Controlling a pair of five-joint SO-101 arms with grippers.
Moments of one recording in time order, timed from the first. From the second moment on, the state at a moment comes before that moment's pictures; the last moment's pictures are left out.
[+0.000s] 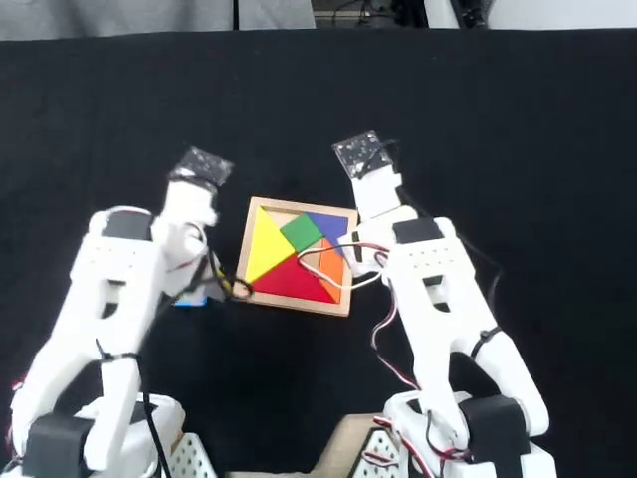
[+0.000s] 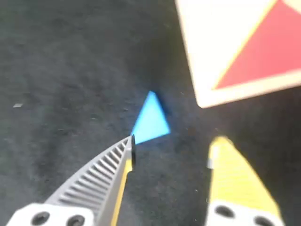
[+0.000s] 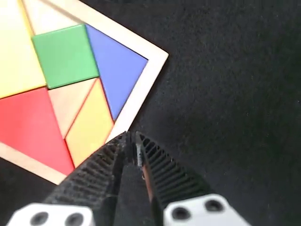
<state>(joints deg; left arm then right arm) 1.8 -22.9 42.6 69.4 -19.3 -9.8 -19.6 46.8 49.7 13.0</state>
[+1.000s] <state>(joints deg) -2.3 -7.9 45.6 52.9 -36.0 -9.8 -19.6 48.7 47.3 13.0</state>
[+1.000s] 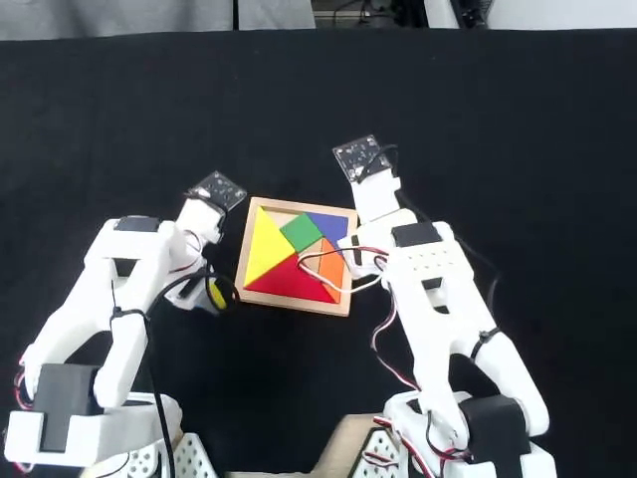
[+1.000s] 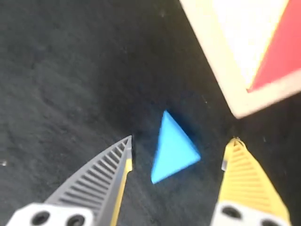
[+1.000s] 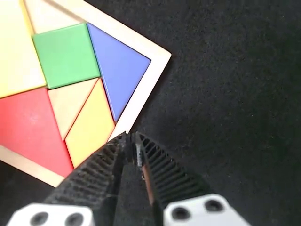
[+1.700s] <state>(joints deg) -2.3 -7.9 47.0 55.5 -40.1 -9.8 -19.6 48.7 47.3 13.0</state>
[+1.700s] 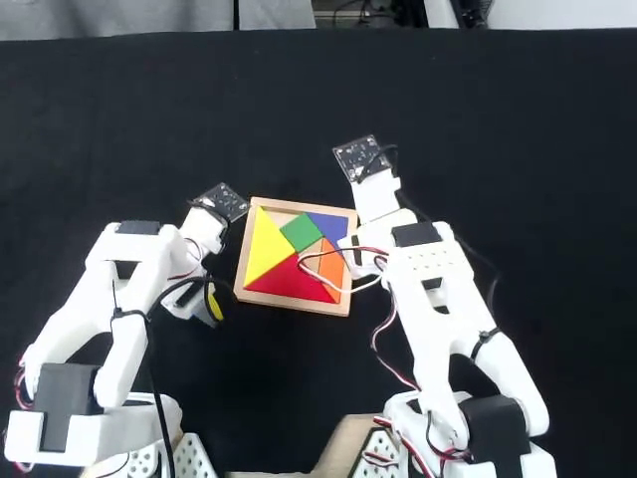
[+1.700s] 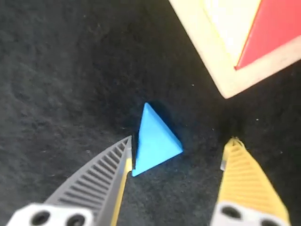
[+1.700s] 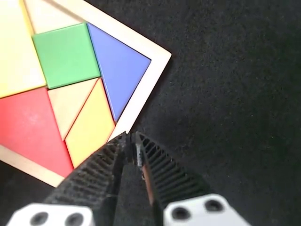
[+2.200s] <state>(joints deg) -1.9 -7.9 47.0 56.0 -45.7 -9.8 -19.6 48.7 47.3 13.0</state>
